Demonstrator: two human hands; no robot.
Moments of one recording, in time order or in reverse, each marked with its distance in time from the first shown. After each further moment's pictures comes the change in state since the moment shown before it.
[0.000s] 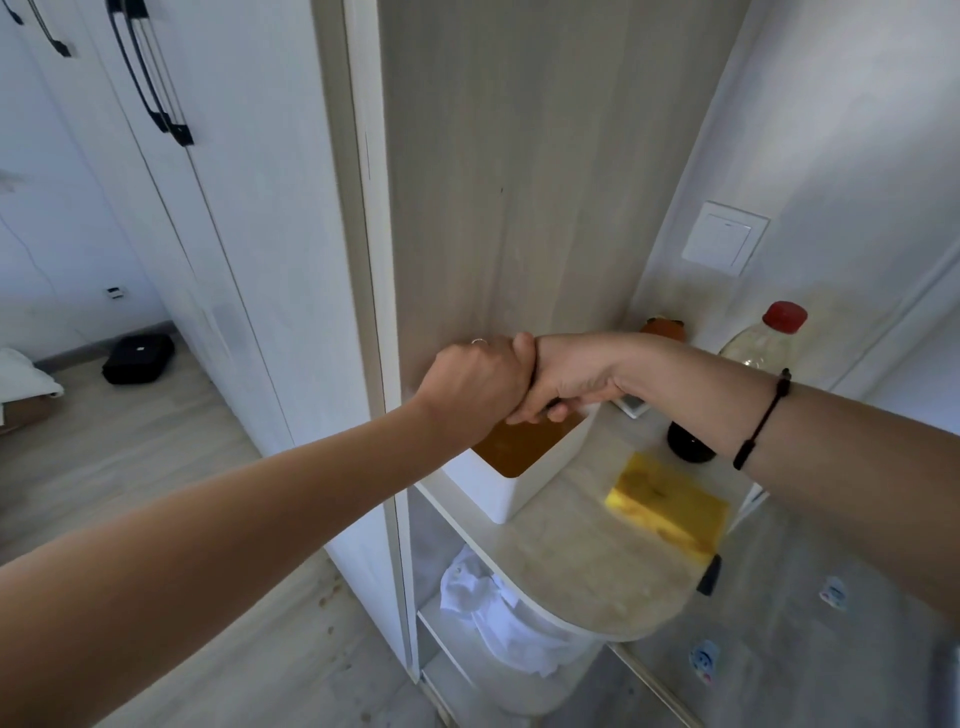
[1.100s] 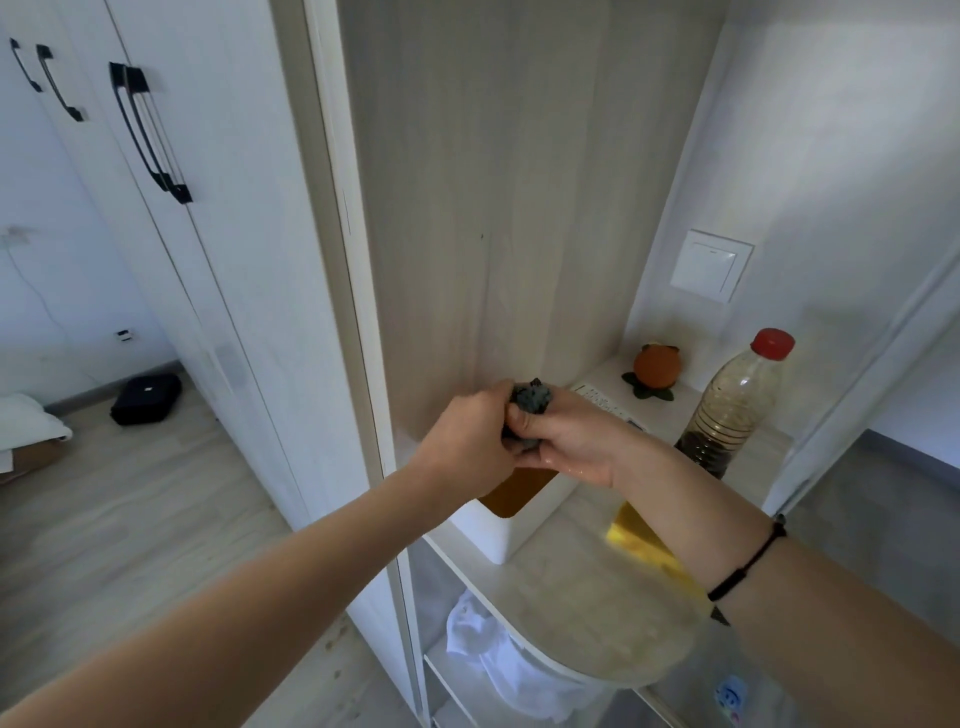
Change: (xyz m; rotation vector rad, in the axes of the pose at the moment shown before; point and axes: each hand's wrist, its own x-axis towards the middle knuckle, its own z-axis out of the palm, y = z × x) left_hand -0.002 0.008 -0.010 -0.825 -0.270 -0.397; right_hand 0.000 0.042 0.028 0.823 0.139 -0.348
